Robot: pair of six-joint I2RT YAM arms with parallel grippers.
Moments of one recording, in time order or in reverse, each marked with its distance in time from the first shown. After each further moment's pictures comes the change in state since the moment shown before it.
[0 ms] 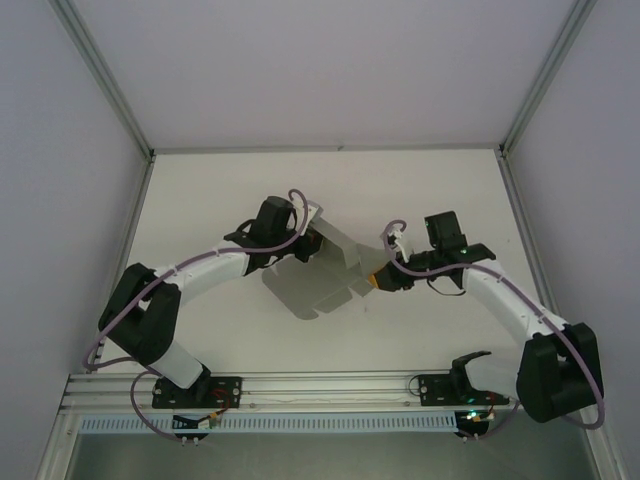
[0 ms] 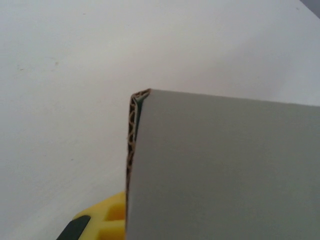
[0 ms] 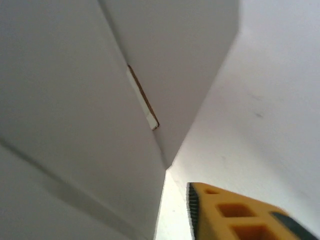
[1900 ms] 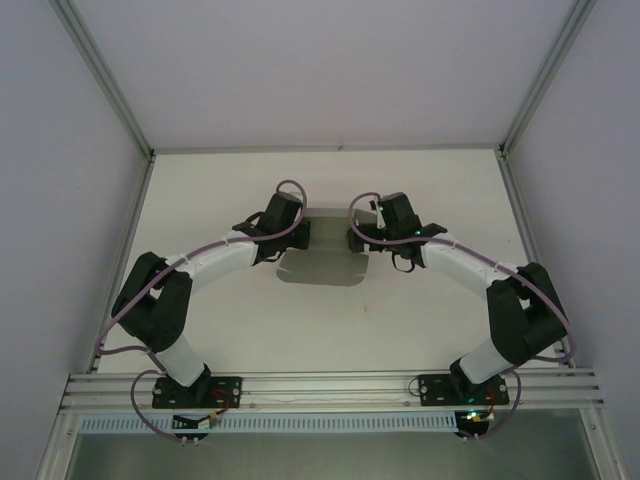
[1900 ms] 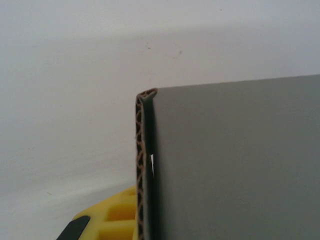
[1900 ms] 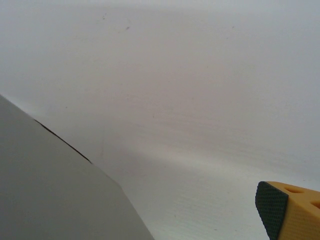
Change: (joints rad) left arm 0.002 0.091 0.105 -0.134 -0.367 -0.254; right arm 0.193 0.321 0.188 0.268 0.867 0.557
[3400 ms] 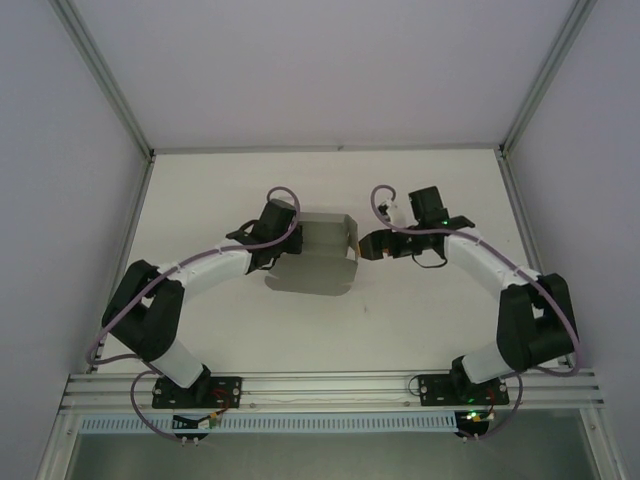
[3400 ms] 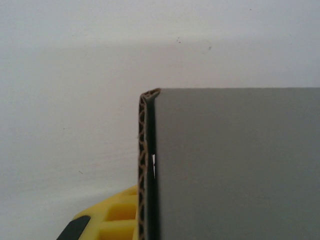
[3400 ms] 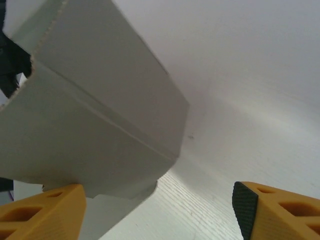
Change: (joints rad) left arm 0.003 -0.060 -0.088 0.026 -0.069 -0.021; right arm -0.167 -0.024 0.035 -0.210 -0.677 -0.190
